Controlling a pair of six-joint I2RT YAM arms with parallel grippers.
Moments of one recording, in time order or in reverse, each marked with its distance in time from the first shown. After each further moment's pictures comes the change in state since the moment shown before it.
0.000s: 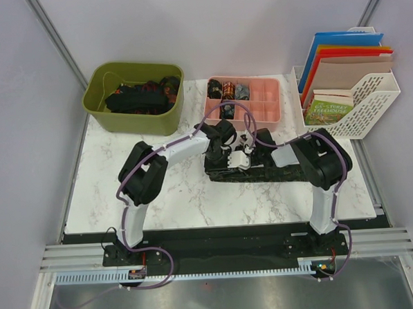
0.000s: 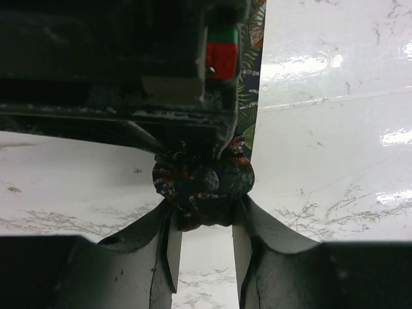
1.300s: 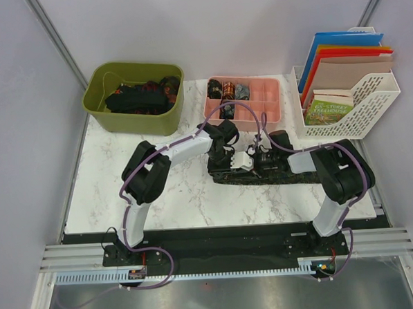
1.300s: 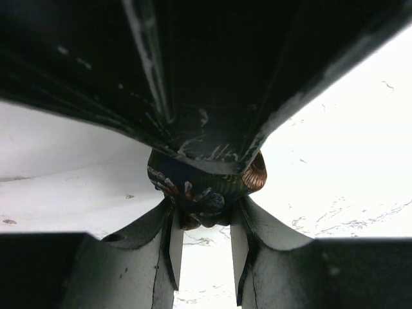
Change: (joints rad) left arm -0.013 0.034 0.039 -0.020 0.064 0.021; right arm -0.109 -0.222 -0.165 -0.041 -0.050 -0.068
